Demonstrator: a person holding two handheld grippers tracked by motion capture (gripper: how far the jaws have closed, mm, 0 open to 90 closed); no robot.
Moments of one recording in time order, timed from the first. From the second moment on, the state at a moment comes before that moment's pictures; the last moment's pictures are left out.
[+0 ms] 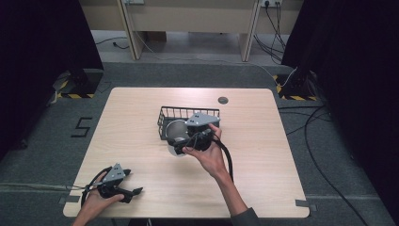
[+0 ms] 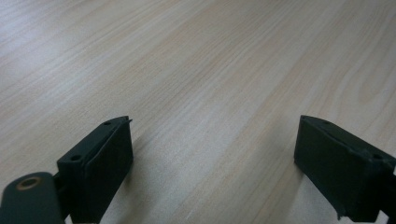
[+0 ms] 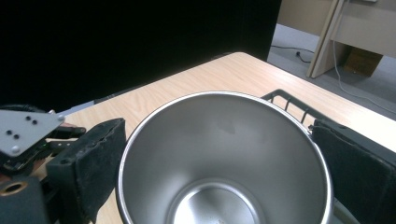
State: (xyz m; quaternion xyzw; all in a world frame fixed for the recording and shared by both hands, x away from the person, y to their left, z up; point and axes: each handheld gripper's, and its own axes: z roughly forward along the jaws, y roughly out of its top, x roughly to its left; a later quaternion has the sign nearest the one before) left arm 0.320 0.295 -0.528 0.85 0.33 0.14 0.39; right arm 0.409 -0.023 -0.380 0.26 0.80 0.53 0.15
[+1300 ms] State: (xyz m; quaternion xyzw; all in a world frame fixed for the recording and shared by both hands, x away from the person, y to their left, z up) left arm 0.320 0.295 -0.527 0.85 0.33 0.14 0.39; right arm 0.504 -0.014 -0.345 0.33 0.79 0.49 0.18
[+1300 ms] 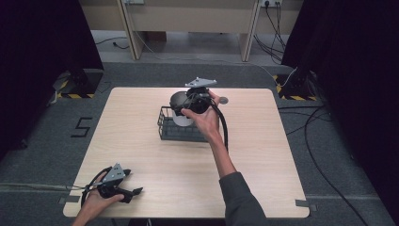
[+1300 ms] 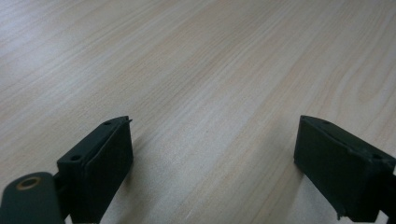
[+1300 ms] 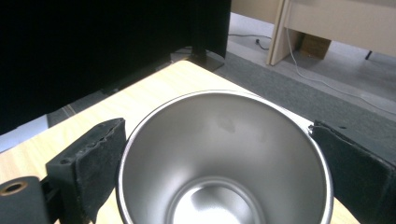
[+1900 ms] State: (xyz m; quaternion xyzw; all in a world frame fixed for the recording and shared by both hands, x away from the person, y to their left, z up) left arm 0.320 0.295 -0.527 0.85 0.33 0.14 0.39; right arm 0.527 -0.002 -0.363 0.35 0.79 0.46 0.18
